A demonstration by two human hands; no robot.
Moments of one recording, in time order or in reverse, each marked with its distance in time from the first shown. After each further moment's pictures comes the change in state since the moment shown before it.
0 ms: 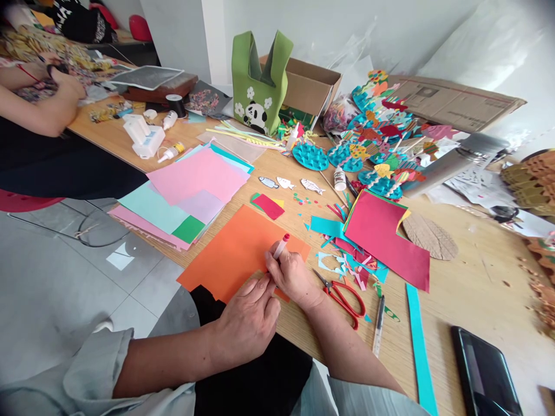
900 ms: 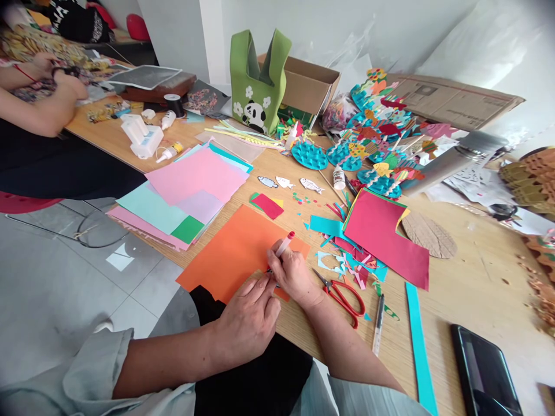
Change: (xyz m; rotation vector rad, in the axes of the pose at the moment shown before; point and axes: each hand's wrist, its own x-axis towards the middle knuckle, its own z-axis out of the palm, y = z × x) left_hand 0.000 0.001 0.001 -0.004 0.012 -0.006; right_hand -0.001 0.005 0.002 0.051 0.059 0.017
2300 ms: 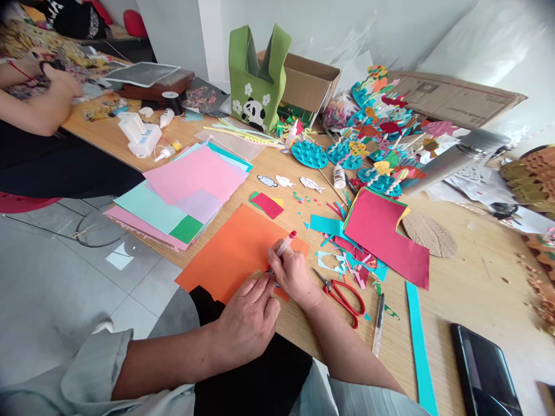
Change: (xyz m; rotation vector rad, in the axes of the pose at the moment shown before) left_hand -0.001 0.000 0.001 -0.001 0.022 0.000; right_hand -0.002 -0.002 -0.001 0.002 0.044 0.003
